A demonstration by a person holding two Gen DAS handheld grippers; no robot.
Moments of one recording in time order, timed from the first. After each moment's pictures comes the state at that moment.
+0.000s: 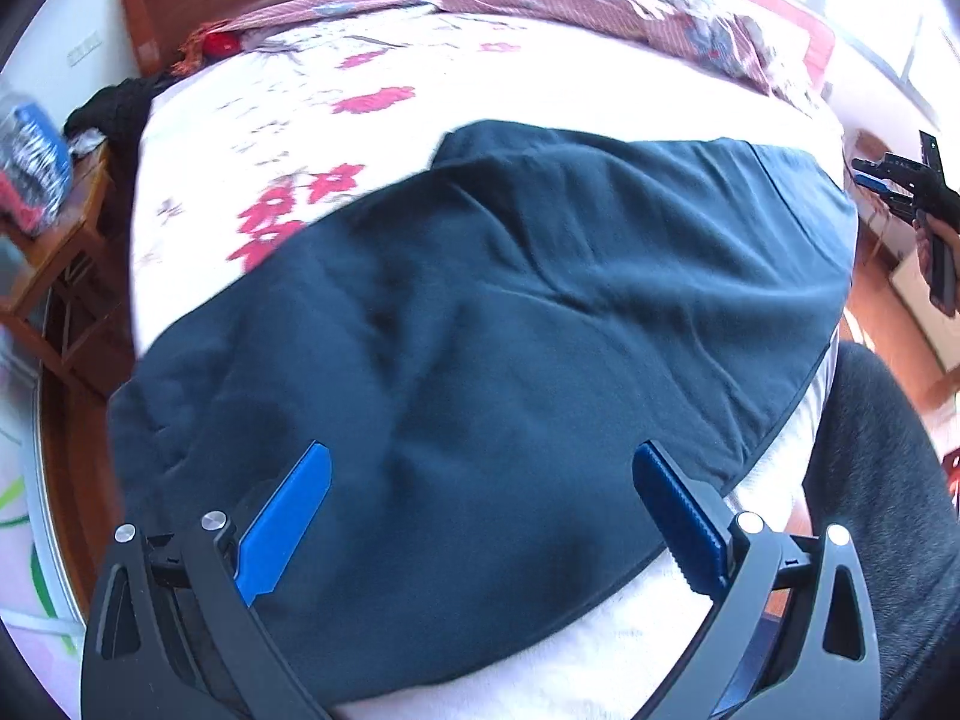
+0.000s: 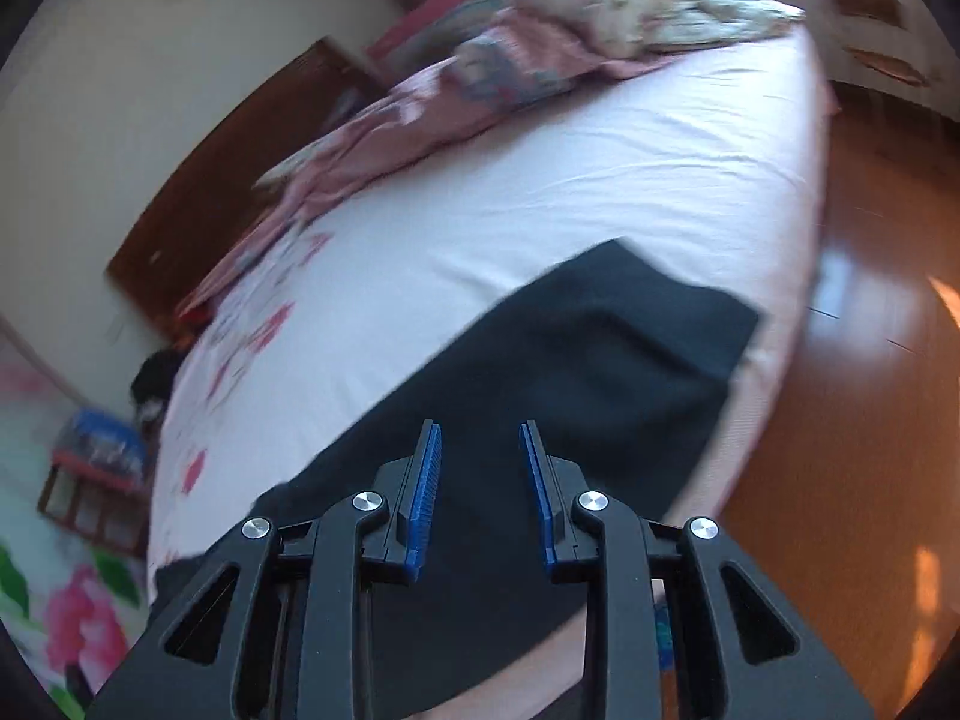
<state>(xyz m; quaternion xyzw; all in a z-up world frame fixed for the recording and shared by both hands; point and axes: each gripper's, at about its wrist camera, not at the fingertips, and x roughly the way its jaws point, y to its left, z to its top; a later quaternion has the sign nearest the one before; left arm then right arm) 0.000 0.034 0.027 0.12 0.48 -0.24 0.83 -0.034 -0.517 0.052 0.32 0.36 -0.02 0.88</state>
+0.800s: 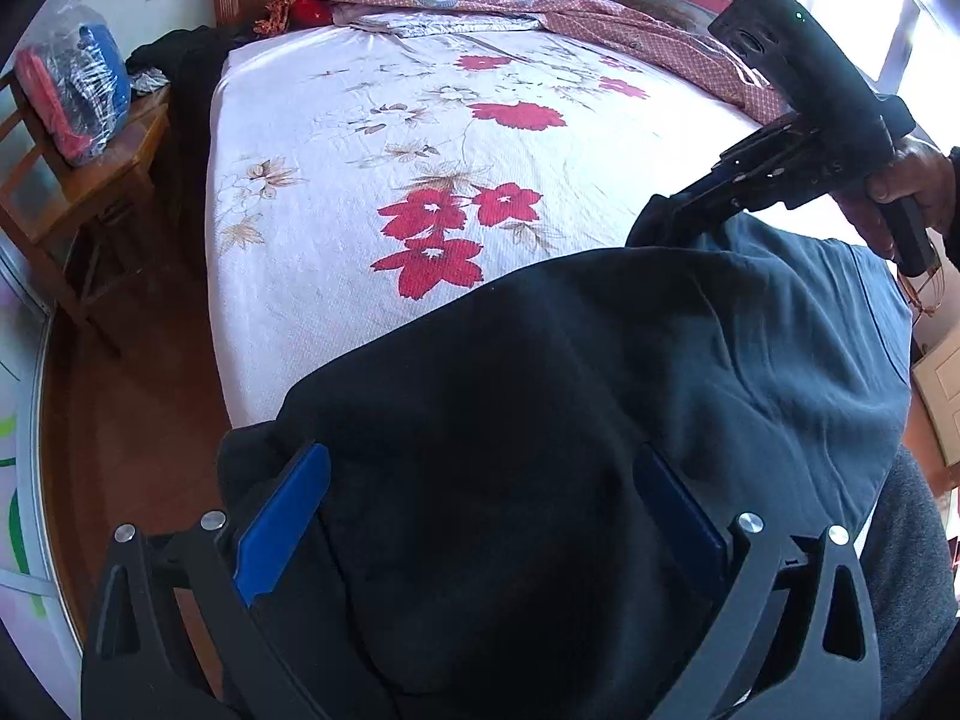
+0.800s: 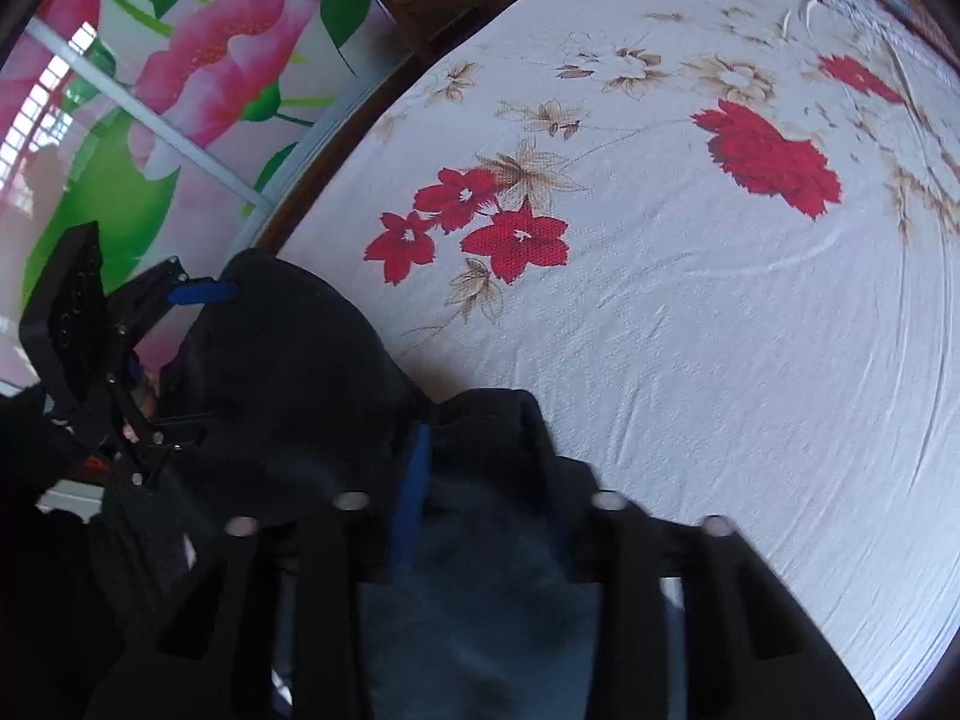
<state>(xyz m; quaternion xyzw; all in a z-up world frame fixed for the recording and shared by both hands) 0.079 0.098 0.004 0.06 0.48 -0.19 0.85 0.212 -0.118 0.019 -0.11 0.58 0.37 0.71</state>
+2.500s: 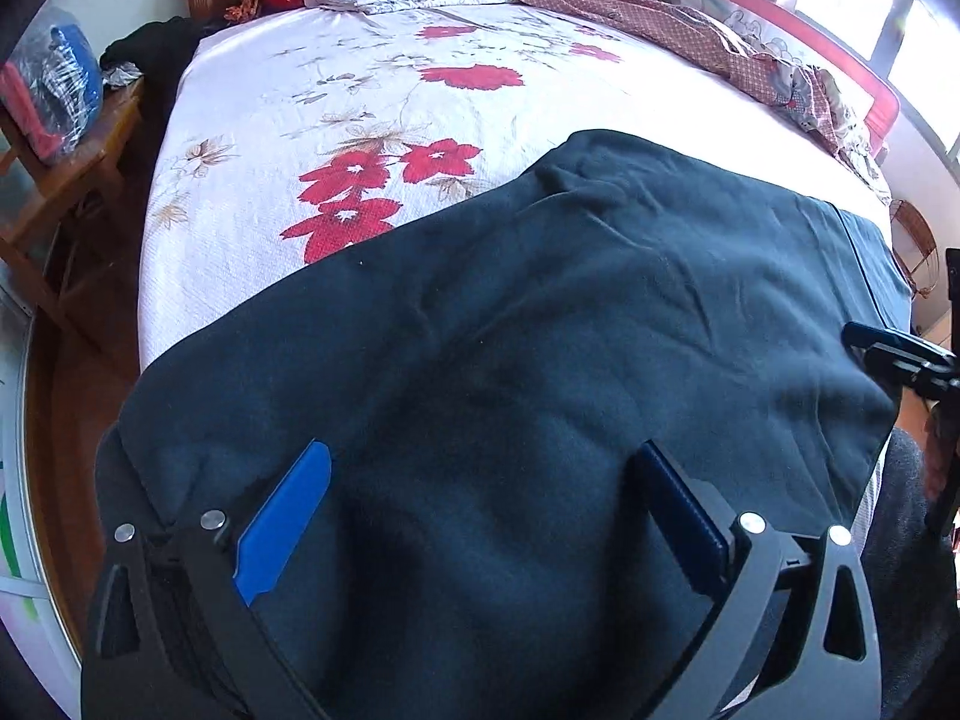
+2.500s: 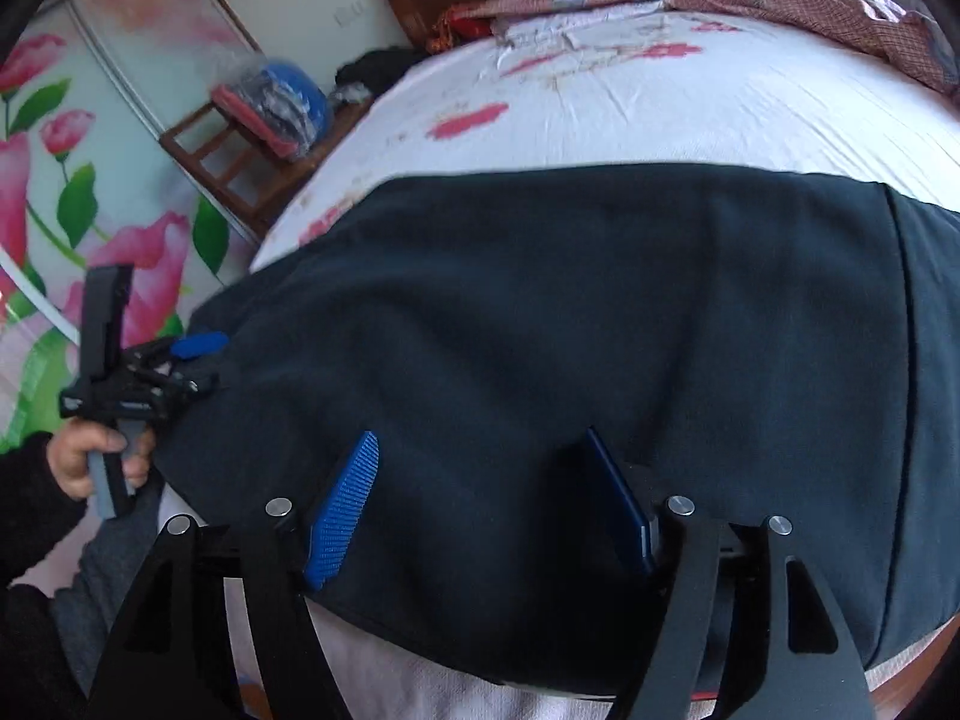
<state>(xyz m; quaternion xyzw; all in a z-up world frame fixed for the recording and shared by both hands) 0.076 0.065 -0.021 0.07 0.50 -0.21 0.84 0.009 -0.288 -0.003 0.20 0.43 0.15 0.87</state>
